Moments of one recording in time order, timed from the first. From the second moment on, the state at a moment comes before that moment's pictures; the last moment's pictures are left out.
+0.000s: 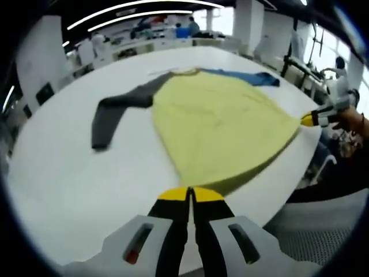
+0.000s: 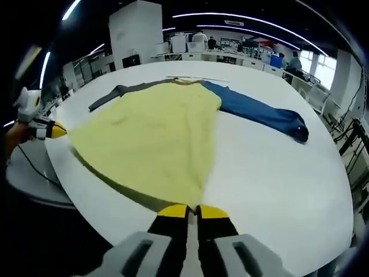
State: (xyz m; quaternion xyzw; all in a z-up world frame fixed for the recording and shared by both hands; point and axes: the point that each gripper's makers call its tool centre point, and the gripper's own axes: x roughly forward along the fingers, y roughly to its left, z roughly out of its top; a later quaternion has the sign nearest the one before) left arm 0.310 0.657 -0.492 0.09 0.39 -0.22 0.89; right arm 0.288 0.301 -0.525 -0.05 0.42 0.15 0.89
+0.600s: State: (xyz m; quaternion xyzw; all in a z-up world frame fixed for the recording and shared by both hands) left arm 0.323 0.674 -0.509 0.01 0.42 -0.15 0.90; right arm 0.298 0.290 -0.524 0.03 0.44 0.09 0.89
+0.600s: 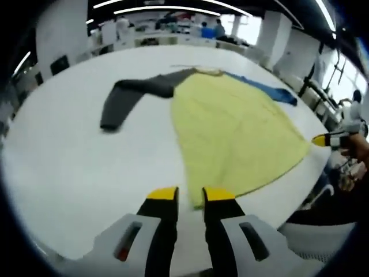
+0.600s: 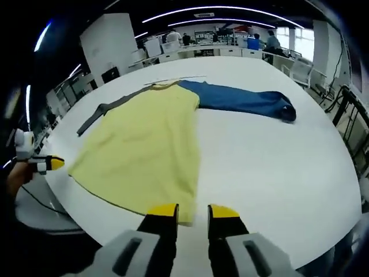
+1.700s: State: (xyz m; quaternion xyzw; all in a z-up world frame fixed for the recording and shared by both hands) left arm 0.313 0.663 -0.528 -0.03 0.46 -0.12 0.88; right arm 0.302 0.292 -0.523 0.04 0.44 0.05 0.89
